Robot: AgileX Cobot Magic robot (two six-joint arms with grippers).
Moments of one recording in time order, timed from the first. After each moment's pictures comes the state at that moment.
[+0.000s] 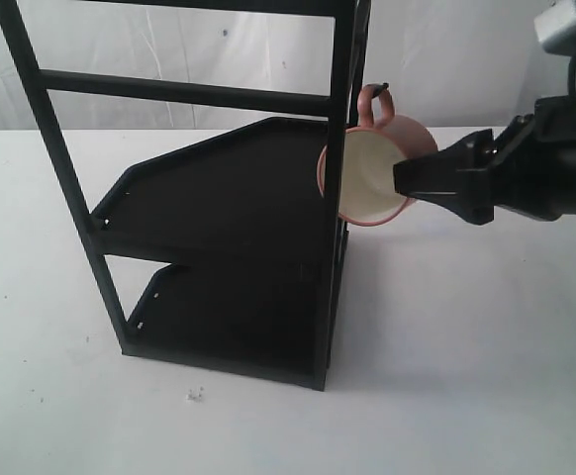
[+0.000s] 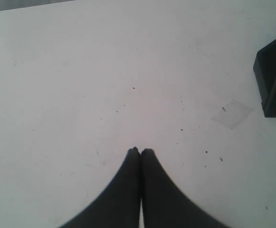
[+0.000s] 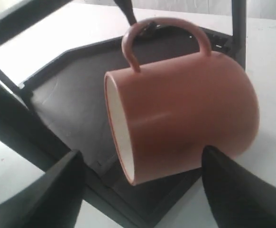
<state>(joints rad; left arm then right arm) 0.13 0.00 0.02 -0.06 0.43 0.16 0.10 1.16 -0.77 1.22 0.72 -1.20</state>
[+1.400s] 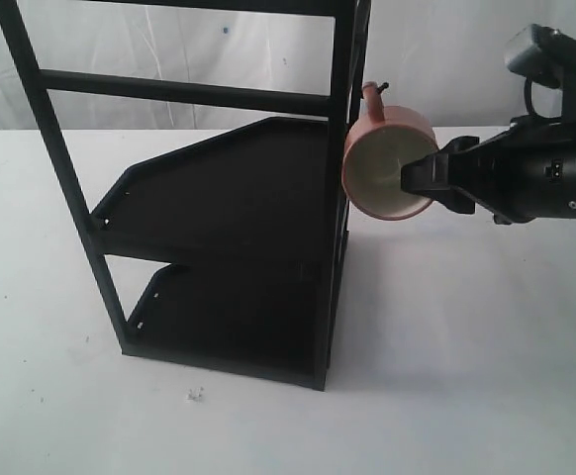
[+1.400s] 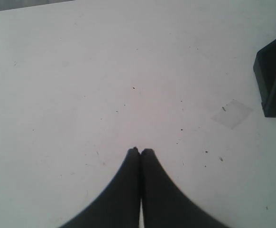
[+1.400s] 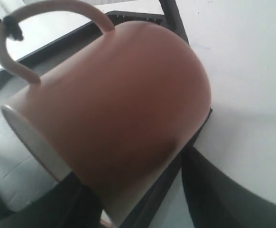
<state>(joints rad) 0.13 0.00 0.02 -0.06 0.43 0.16 0.15 1.28 -0.77 1.27 0.52 -1.09</state>
